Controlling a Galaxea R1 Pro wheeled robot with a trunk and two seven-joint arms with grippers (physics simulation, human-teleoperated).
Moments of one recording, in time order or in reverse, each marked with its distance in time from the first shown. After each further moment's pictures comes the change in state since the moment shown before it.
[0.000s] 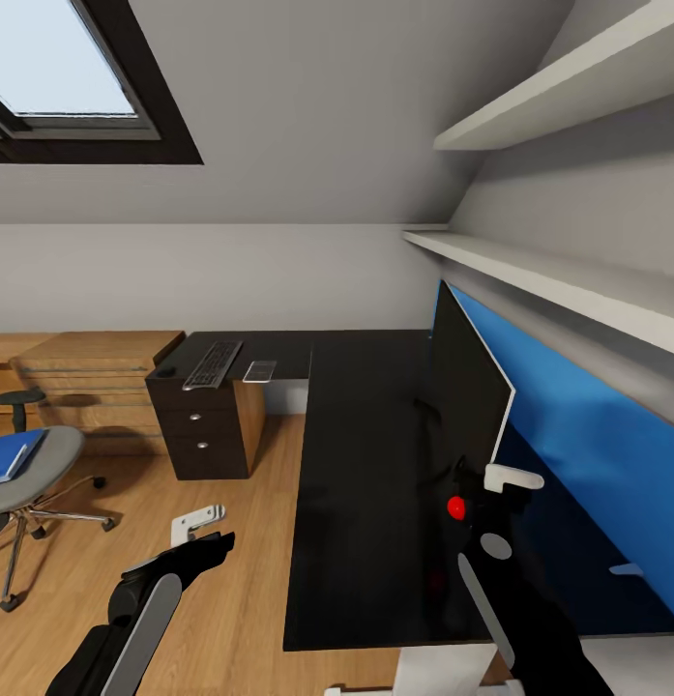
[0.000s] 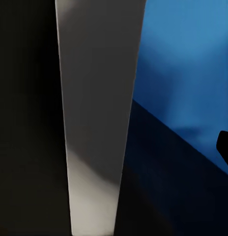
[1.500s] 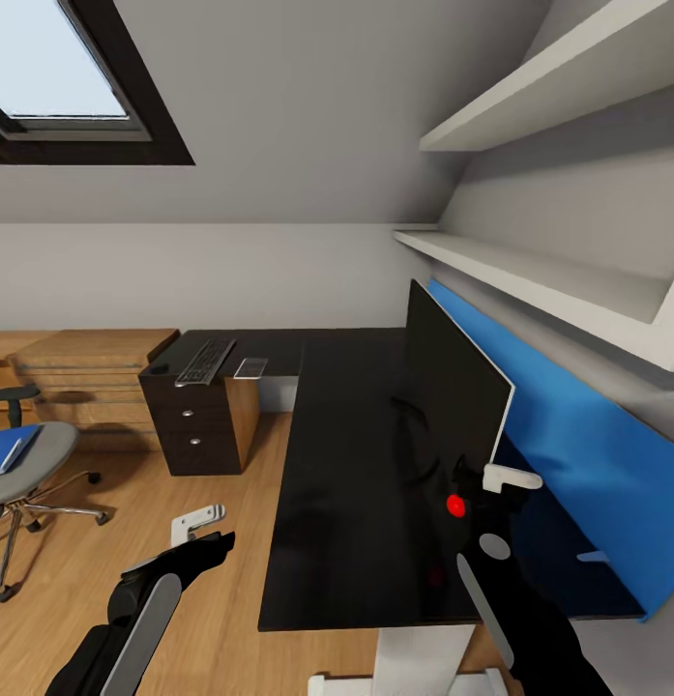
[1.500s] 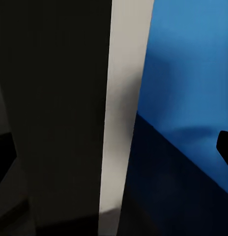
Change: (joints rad) left arm 0.000 0.000 0.002 0.000 0.005 -0.001 -0.005; right arm 0.000 0.001 0.006 0.003 0.000 0.000 0.000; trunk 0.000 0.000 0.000
